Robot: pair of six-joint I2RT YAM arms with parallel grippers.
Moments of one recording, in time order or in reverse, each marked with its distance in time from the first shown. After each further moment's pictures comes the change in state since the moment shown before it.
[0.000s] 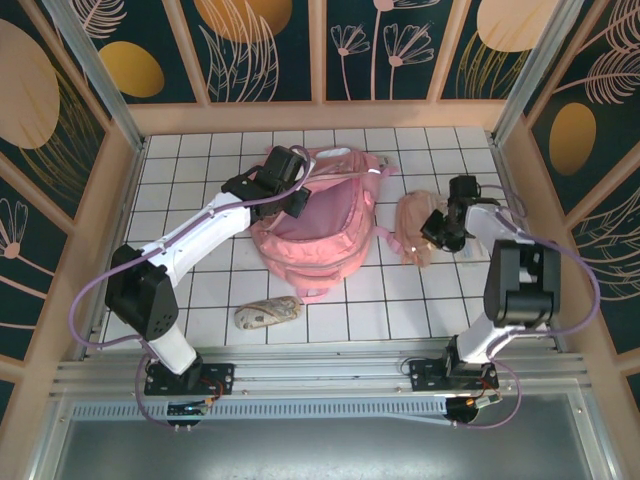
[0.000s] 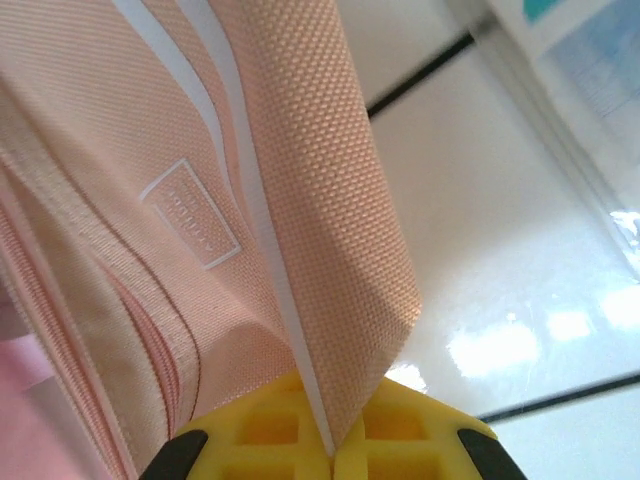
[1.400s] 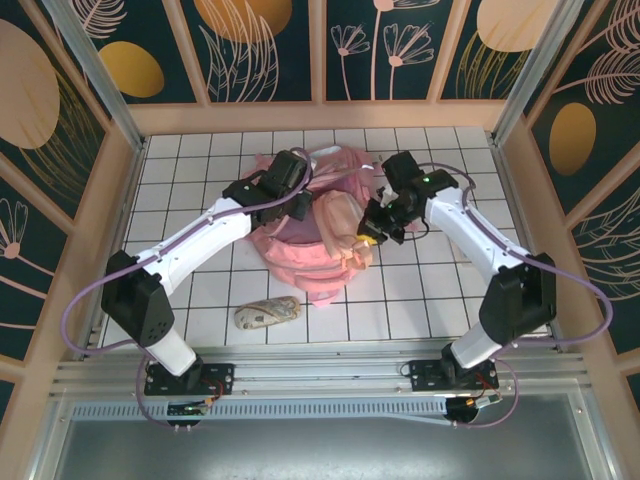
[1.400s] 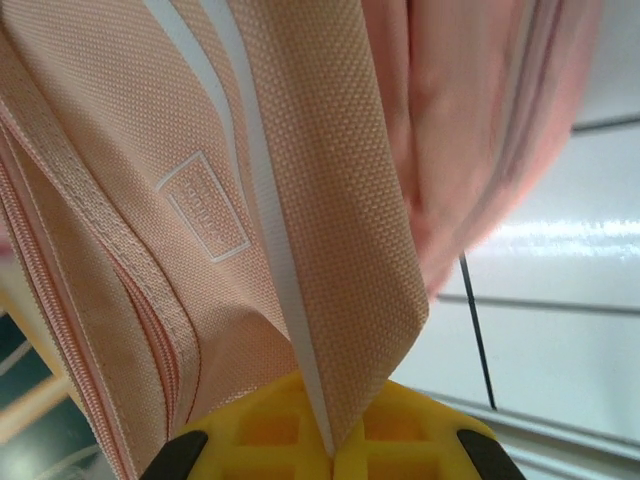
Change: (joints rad) left arm -0.069 -0.043 -0.004 -0.022 -0.058 -0.102; right arm 0.460 -0.001 0.346 -0.351 -0.292 0.209
